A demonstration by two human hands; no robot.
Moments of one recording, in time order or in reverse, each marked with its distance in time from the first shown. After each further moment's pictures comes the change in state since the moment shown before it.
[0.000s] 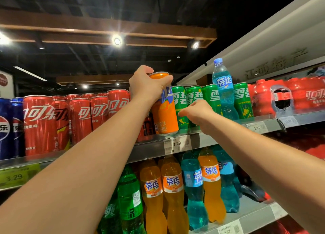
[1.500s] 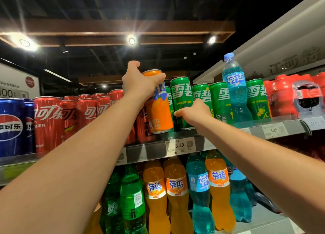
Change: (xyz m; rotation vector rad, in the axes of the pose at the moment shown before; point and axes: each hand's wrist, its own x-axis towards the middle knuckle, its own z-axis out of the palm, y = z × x) left_hand 0.015 -0.004 -0.005 0.090 0.079 -0.045; right_hand 0.003 -0.001 0.009 0.038 -0.047 -0.085
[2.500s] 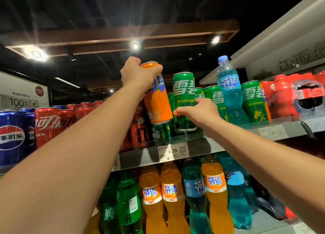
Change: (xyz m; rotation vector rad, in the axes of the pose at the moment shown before) left_hand 0.009 0.044 0.016 0.065 0.083 -0.011; right_hand 0.003 0.010 -0.041 0.118 -0.012 -0.115
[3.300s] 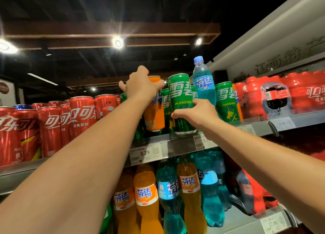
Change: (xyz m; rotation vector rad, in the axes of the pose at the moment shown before) left_hand -0.024 0.001 0.073 0.362 -0.130 0.153; right_hand 0.008 0.030 -0.050 -0.146 0.030 -0.023
